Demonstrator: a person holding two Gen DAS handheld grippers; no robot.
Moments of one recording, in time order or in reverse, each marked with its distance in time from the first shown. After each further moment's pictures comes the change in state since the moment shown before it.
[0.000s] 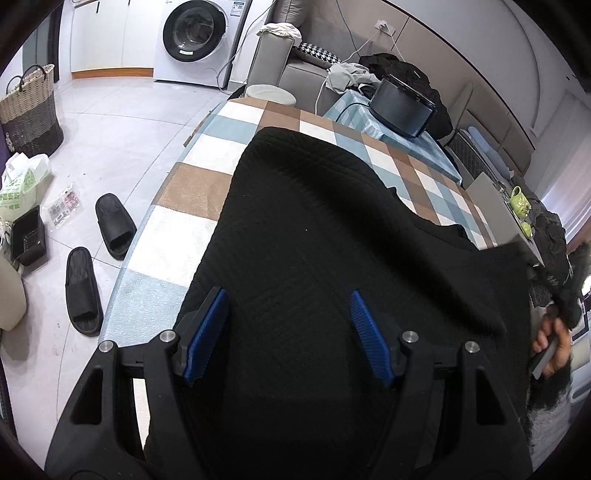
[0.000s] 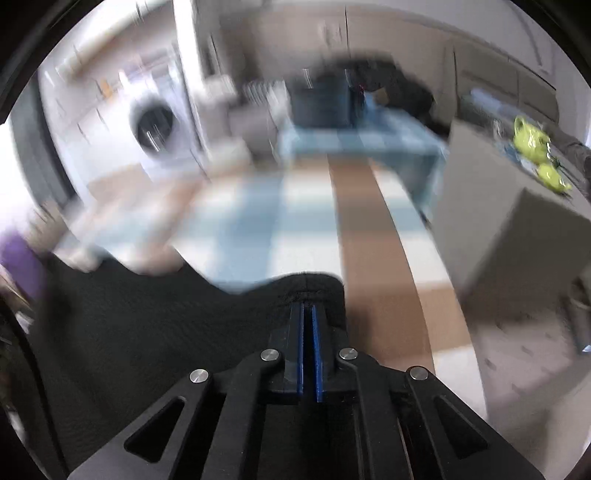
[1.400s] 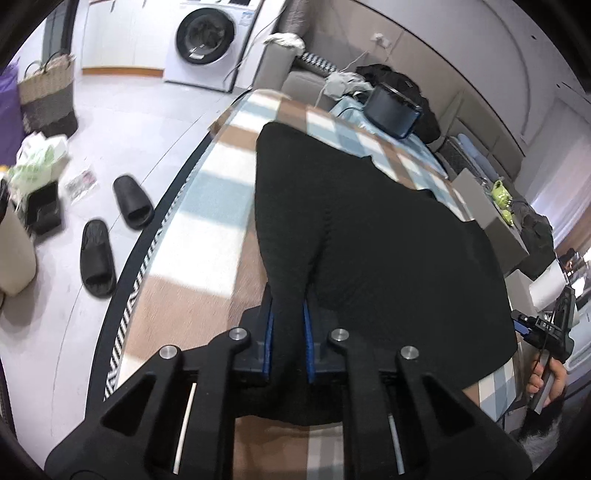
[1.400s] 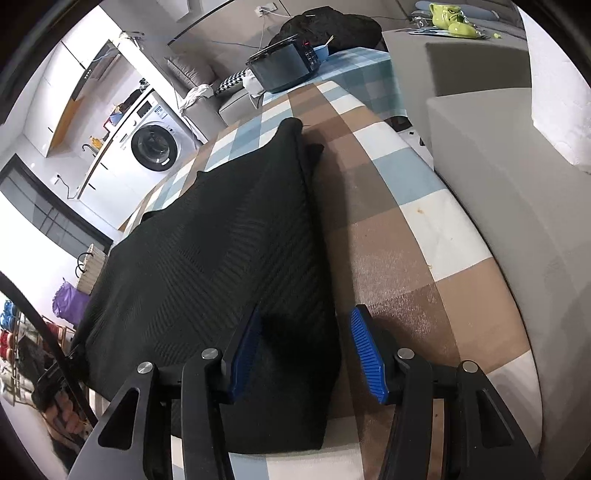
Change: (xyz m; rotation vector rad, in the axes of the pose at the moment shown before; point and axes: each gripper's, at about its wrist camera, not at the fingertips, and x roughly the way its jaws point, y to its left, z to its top) left arm -0.106 0.037 -0.125 -0.032 -0.033 -0.025; right arm -0.128 -0.031 -0.160 0.310 0.296 0.057
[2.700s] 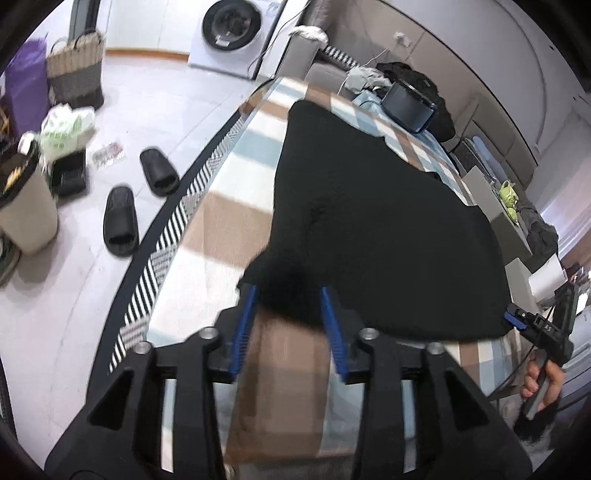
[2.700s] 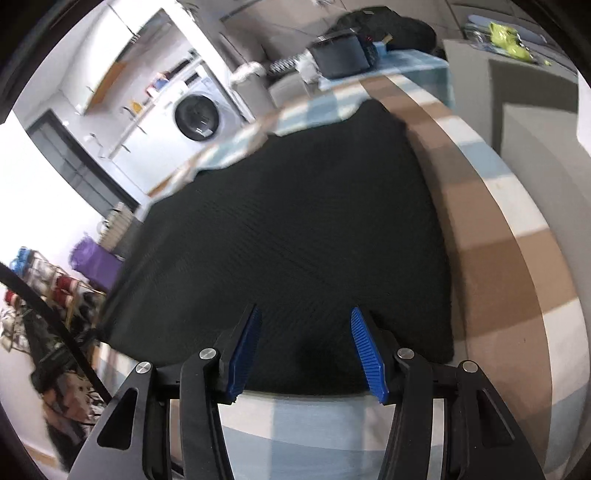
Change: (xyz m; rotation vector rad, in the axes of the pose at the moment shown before) left arm -0.066 0.018 -0.067 -0.080 0.039 0.036; right arm -0.002 0.061 -0.043 -0.120 0.043 0.080
